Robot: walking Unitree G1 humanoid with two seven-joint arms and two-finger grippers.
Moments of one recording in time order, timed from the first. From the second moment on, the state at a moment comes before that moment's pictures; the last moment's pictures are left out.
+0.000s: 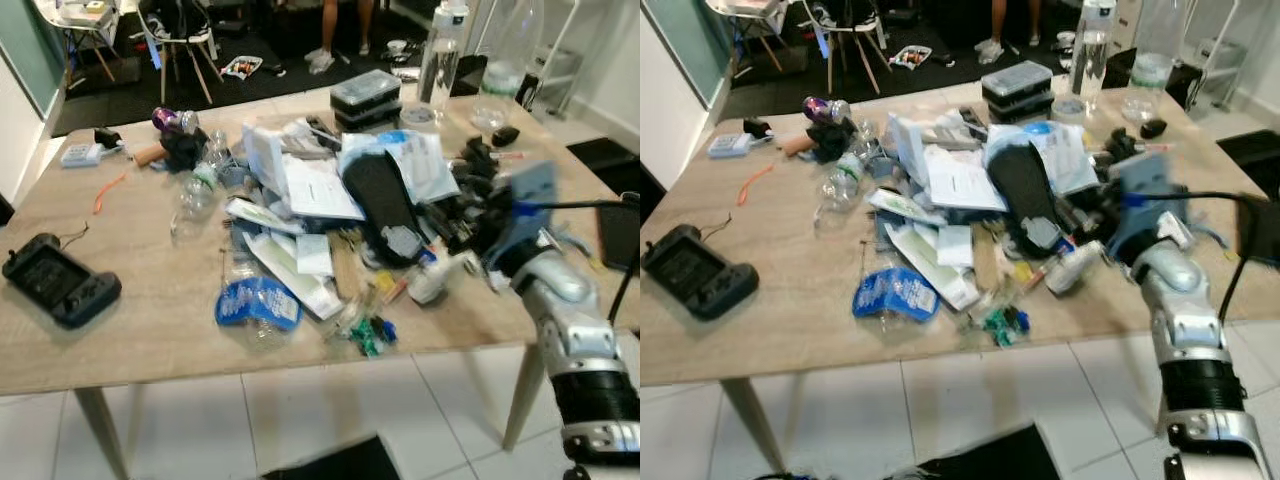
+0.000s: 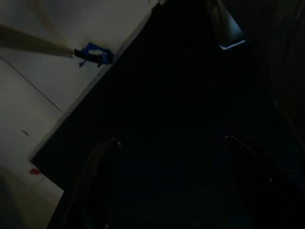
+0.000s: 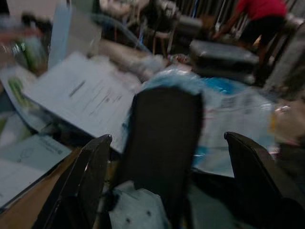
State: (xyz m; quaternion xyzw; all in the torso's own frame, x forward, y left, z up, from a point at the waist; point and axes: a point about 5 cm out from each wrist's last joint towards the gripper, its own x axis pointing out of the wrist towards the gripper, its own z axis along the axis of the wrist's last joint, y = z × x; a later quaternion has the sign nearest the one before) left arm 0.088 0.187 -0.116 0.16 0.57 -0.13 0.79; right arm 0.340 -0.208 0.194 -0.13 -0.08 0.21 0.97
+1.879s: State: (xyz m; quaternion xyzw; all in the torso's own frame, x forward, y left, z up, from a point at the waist) left arm 0.086 0.187 -0.117 0.17 0.57 -0.14 0.79; right arm 0.338 -0.227 0.133 0.22 0.07 0.11 0.97
